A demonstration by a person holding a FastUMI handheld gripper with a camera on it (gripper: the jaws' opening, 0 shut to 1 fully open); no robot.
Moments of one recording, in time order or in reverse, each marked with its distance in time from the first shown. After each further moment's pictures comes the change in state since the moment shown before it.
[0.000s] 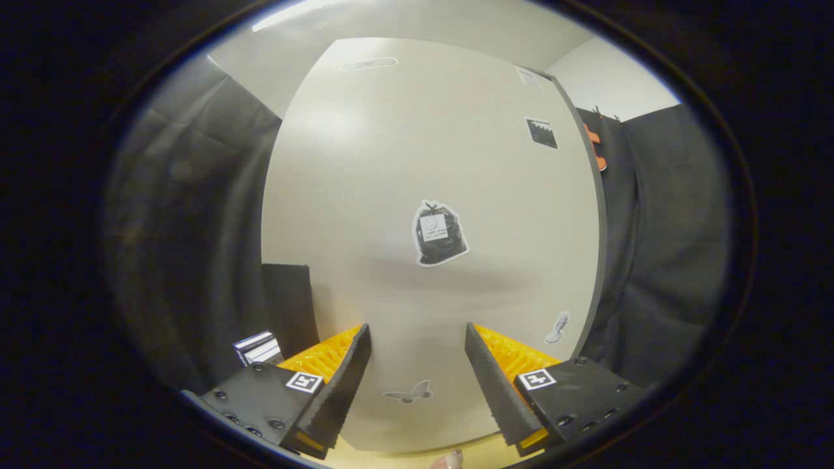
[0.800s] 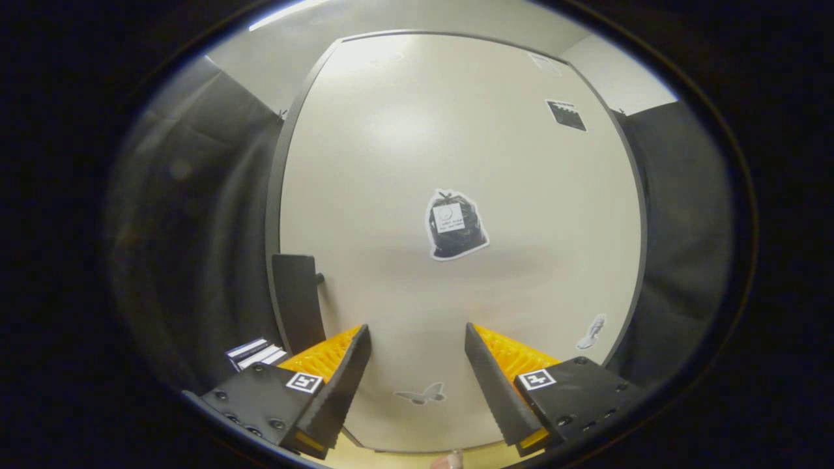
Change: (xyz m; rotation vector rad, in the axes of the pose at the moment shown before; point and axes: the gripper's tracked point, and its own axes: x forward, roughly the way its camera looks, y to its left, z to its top) arm 0.022 0.012 -0.002 0.005 -0.001 -0.006
